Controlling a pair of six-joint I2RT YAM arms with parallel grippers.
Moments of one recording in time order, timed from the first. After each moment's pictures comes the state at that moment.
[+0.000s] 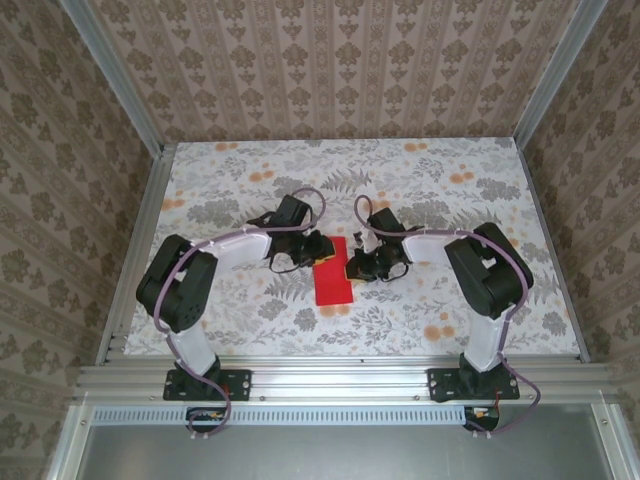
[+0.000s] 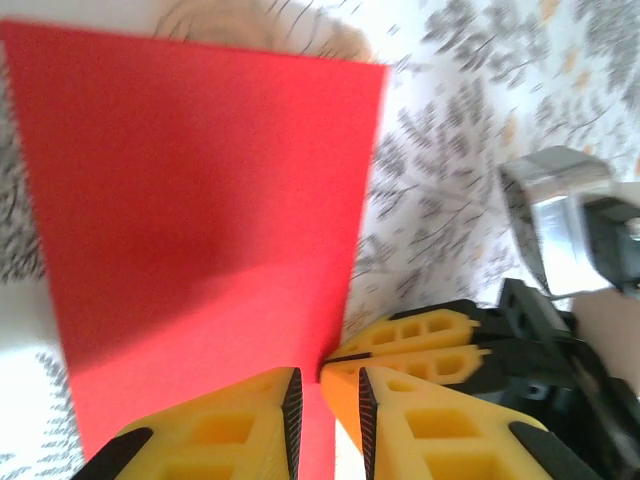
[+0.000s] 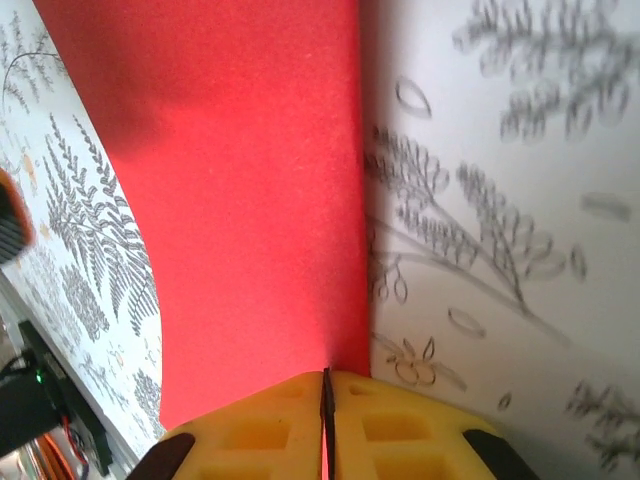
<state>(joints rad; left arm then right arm) -0.63 1.77 1.06 -0.26 0.48 -0.88 0.45 1.88 0.99 -0.29 -0.62 0.49</state>
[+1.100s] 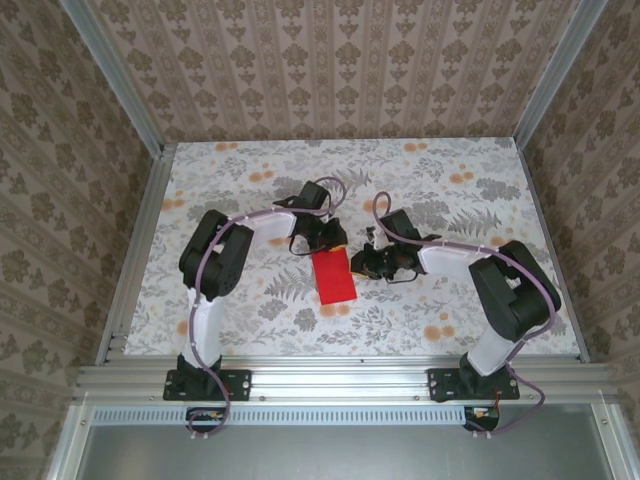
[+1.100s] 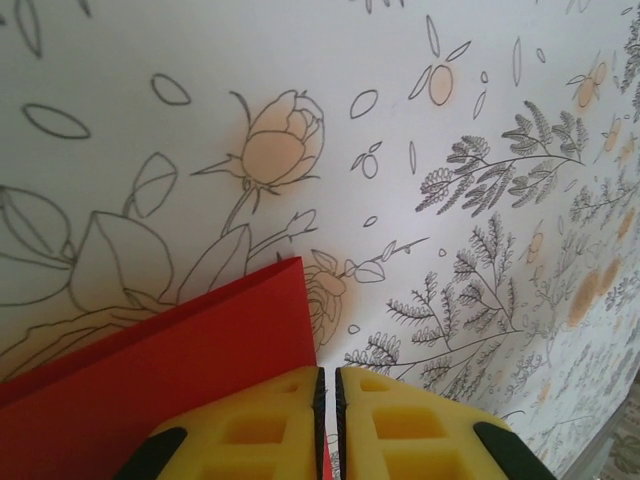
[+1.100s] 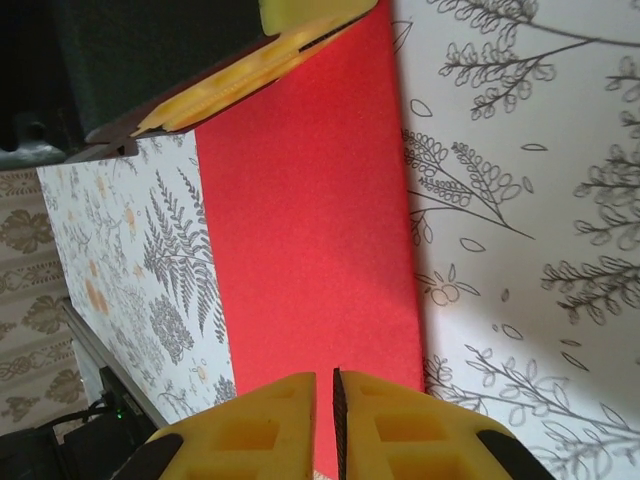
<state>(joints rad) -0.63 2.10 1.38 -0.34 0.50 -0.78 0.46 1.69 0.84 -0.13 -0.57 0.74</state>
